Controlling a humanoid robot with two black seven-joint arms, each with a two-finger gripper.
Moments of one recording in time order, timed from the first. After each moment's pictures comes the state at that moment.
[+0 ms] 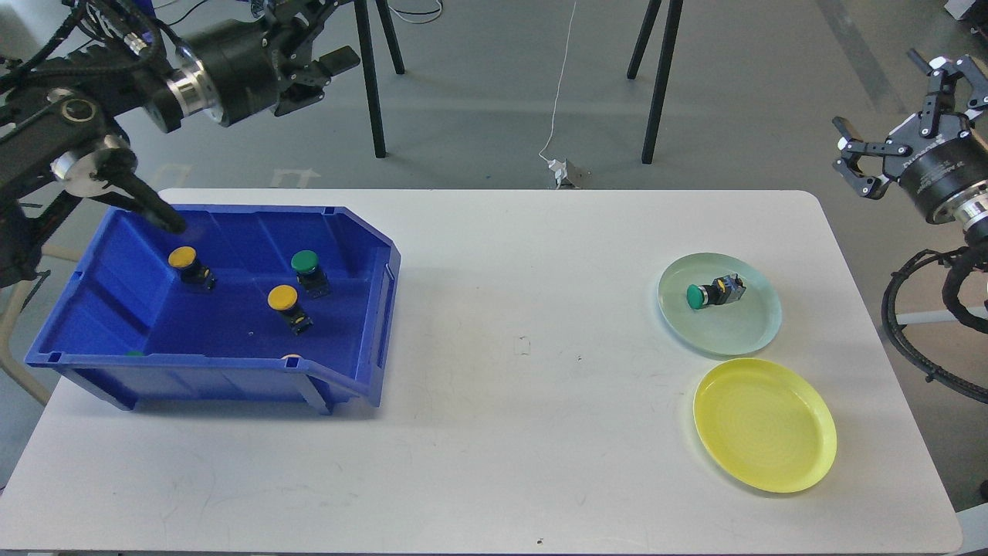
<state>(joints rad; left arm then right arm) -1.07 0.70 -0.50 -1.11 0.72 -0.40 -0.14 0.58 -0.52 1.25 0.86 -0.27 0.42 0.05</state>
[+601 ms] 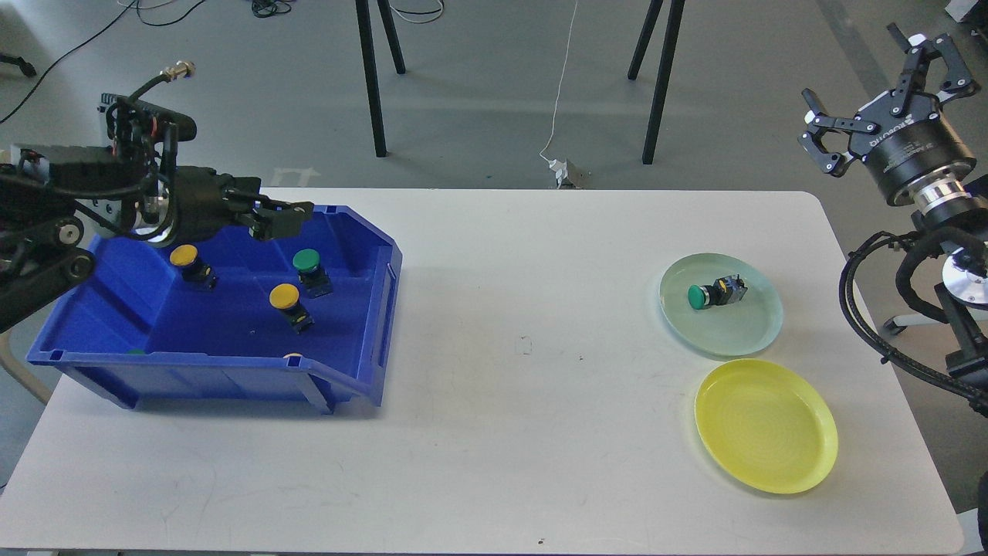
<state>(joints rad) -1.00 0.81 -0.30 -1.21 1.71 -0.40 -0.14 0.60 -0.43 1.28 0.86 -0.22 0.43 0.06</state>
